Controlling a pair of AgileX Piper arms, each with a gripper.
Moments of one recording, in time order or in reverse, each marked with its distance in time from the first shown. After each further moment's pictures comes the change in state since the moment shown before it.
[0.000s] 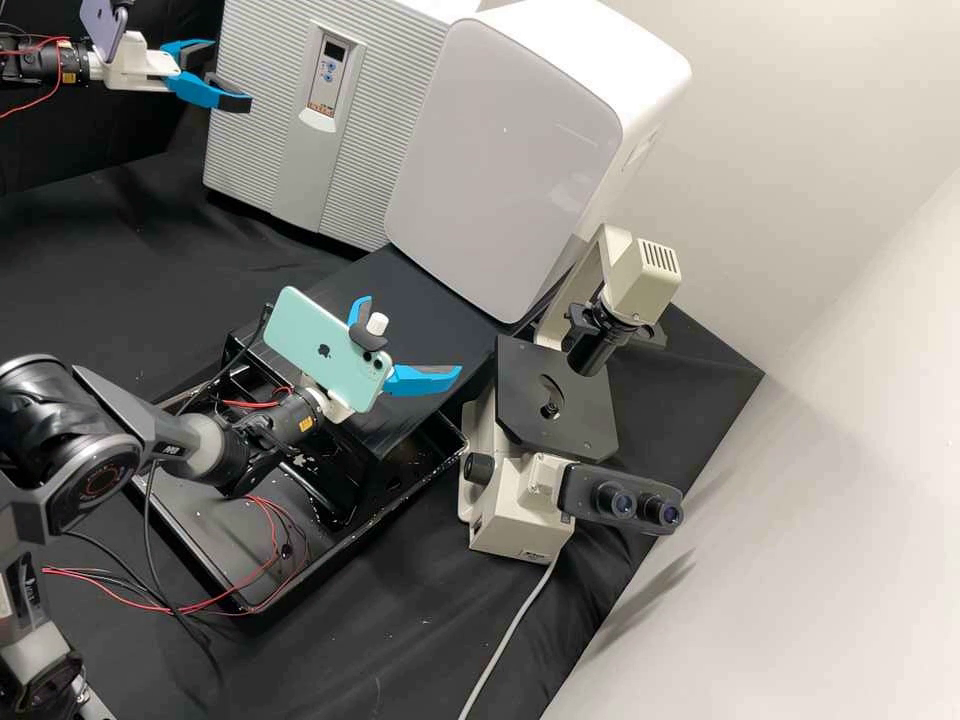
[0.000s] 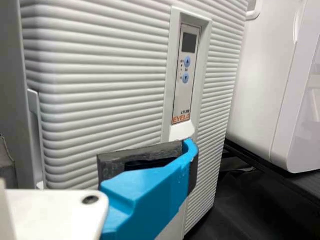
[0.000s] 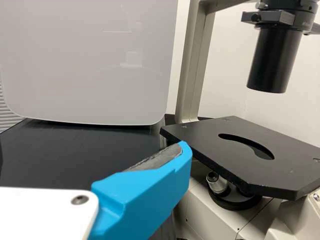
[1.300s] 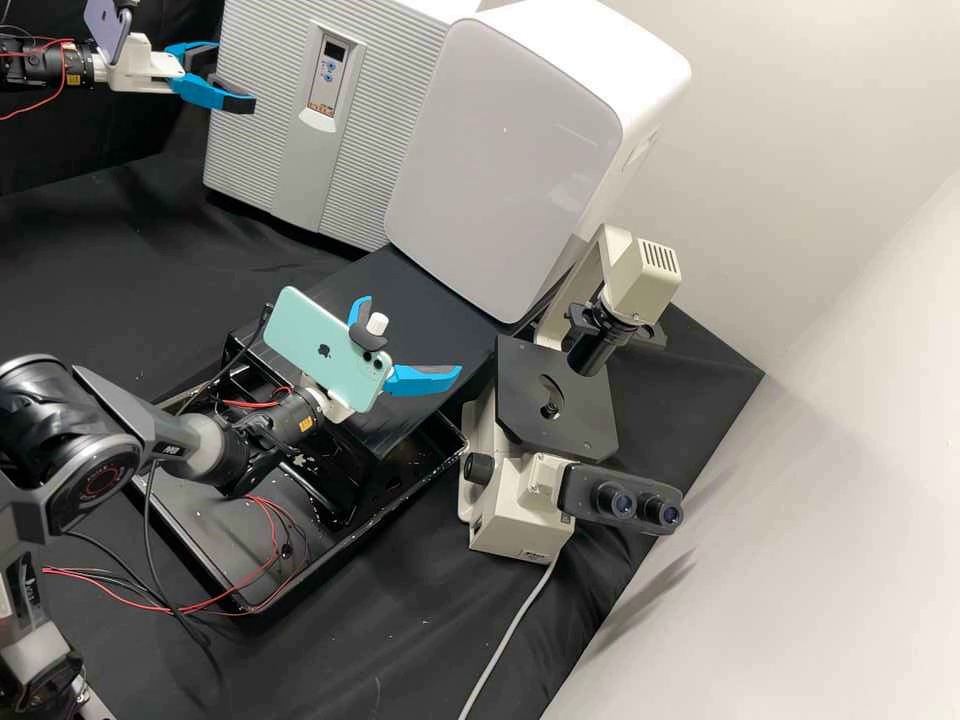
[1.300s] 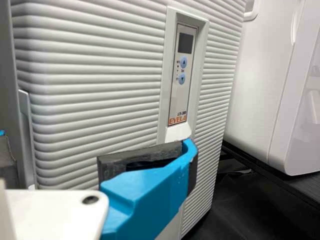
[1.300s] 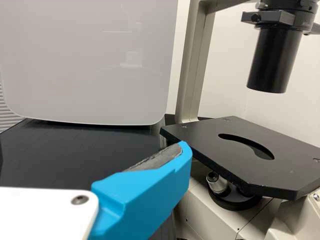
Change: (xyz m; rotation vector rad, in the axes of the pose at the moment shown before) left arm 0.004 -0.003 0.003 -0.005 0.000 0.000; right arm 0.000 0.000 0.000 0.000 0.000 0.000
